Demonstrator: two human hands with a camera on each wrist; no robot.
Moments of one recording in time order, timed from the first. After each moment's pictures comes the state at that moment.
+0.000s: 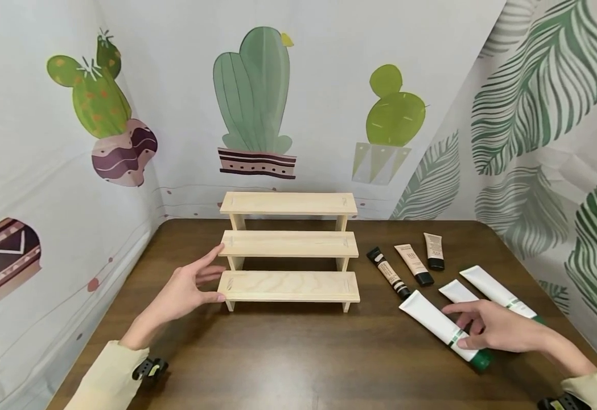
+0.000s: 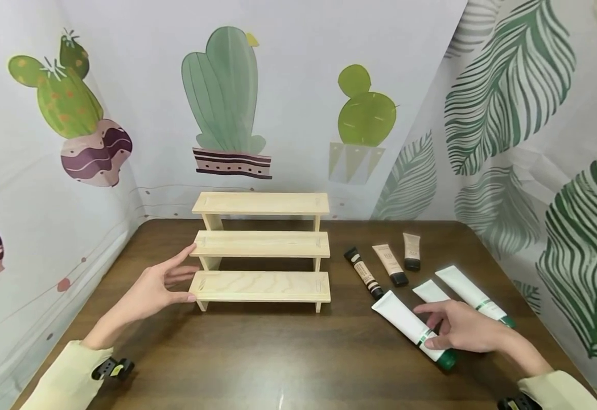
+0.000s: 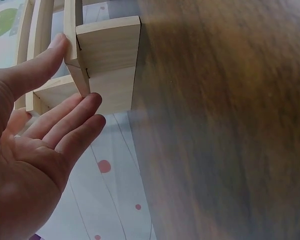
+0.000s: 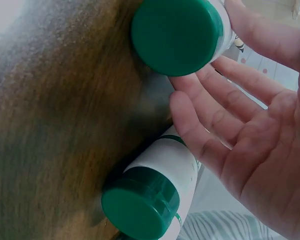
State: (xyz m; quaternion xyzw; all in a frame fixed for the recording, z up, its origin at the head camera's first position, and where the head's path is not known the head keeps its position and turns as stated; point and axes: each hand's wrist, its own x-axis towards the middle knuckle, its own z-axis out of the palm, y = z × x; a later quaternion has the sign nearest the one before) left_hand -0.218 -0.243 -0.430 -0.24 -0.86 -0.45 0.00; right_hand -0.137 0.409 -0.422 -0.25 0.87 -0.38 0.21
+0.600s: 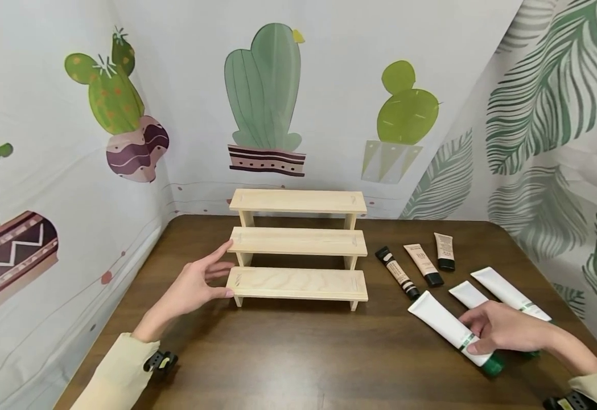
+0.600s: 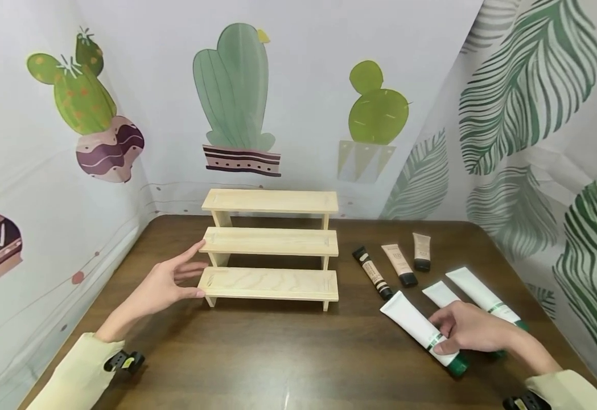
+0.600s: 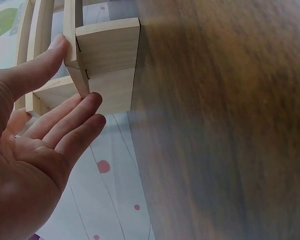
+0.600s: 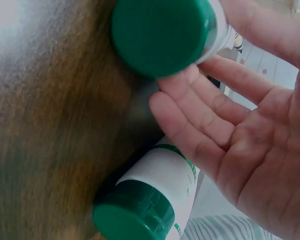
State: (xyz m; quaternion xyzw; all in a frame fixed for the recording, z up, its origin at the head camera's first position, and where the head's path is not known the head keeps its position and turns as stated) left_hand -0.216 -0.246 -0.431 -0.23 -0.85 -0.47 -0.01; right_hand -0.147 0.406 -0.424 -0.22 0.86 -0.38 0.25
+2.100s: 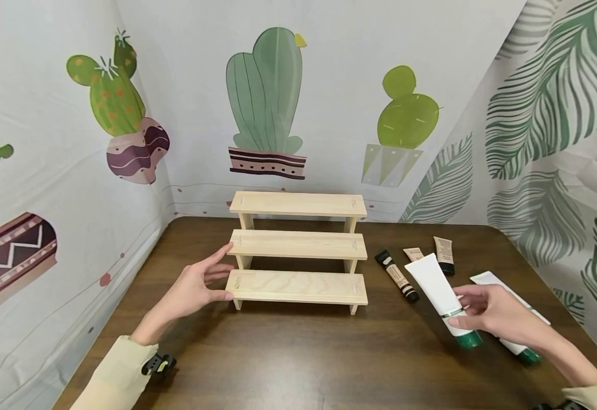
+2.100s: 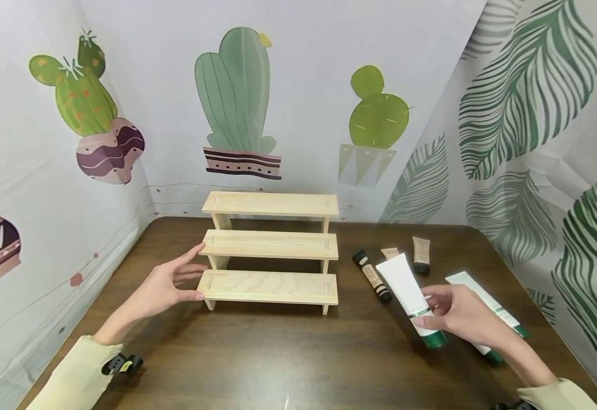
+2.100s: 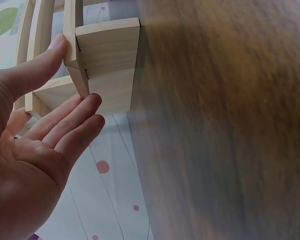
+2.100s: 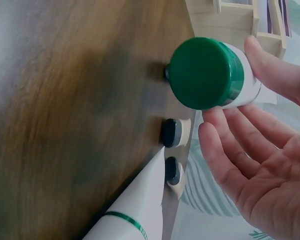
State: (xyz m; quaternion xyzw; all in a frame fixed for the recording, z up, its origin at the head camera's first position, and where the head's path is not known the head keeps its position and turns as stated) left_hand -0.216 -0.245 -0.430 -0.23 -0.86 -0.46 0.00; right_hand -0.140 0.366 -0.397 -0.13 0.92 -0.36 0.05
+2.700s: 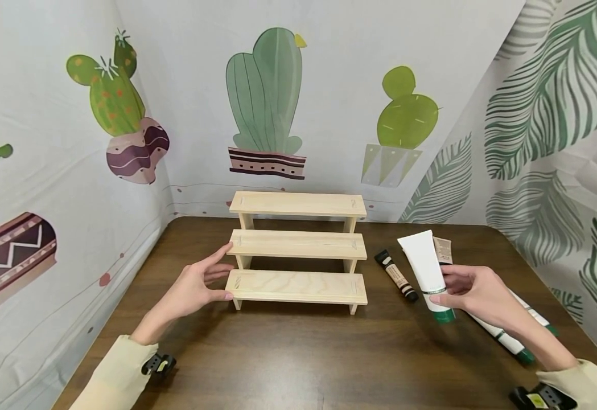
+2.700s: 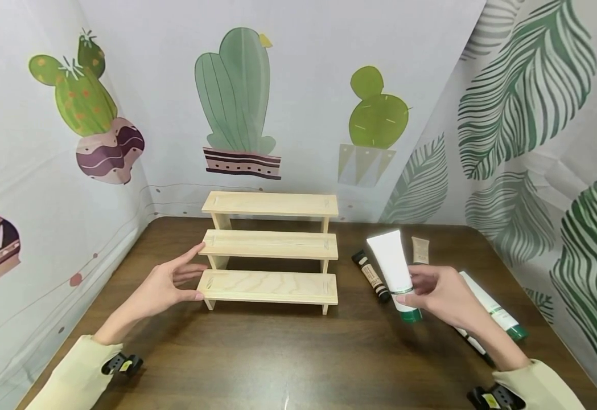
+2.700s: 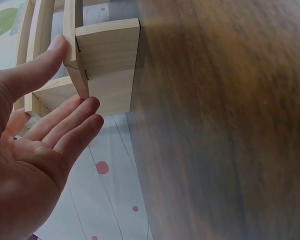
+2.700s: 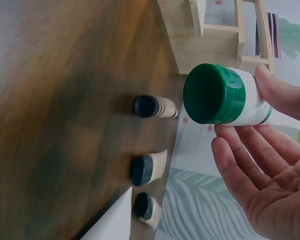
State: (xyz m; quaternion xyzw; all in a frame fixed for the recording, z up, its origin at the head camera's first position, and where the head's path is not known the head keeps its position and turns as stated) left_hand -0.217 -0.245 -0.432 -0.23 -0.86 -0.46 0.00; right_hand -0.153 0.330 -0.373 -0.07 0.92 -0.38 0.01
